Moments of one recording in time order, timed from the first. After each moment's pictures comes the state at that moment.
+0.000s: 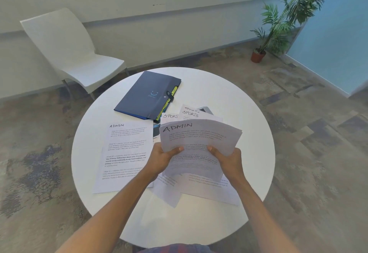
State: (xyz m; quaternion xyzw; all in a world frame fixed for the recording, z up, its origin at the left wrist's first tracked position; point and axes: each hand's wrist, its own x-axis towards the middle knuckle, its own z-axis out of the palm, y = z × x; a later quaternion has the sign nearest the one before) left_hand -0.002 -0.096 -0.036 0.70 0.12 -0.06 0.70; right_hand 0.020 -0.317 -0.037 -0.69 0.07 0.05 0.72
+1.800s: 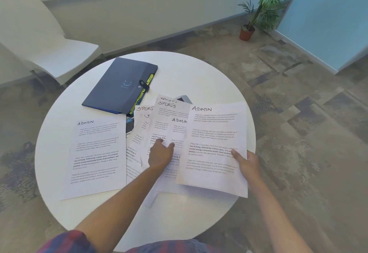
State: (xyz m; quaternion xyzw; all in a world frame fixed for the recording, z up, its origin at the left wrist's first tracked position) left_hand 0.060 -0.183 -0.118 0.83 0.33 -0.13 0.43; right_hand 0.040 -0.453 -0.086 -0.73 0.24 0.07 0.64
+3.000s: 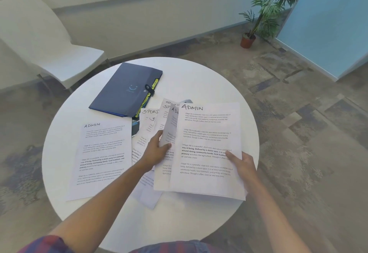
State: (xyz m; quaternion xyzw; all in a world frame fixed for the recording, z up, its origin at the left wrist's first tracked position) left_hand 0.055 -0.133 -0.082 0.78 0.14 -0.13 0.60; right_hand 0.036 -0.428 -0.074 -0.67 0.21 0.14 0.70
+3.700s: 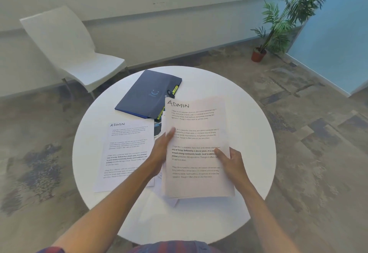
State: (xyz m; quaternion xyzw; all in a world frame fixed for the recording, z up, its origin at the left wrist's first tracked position) left_hand 0.011 -0.097 -0.018 0.61 0.21 -0.12 0.75; right_hand 0.015 -0.327 -0.045 -0.74 0.09 0.12 0.66
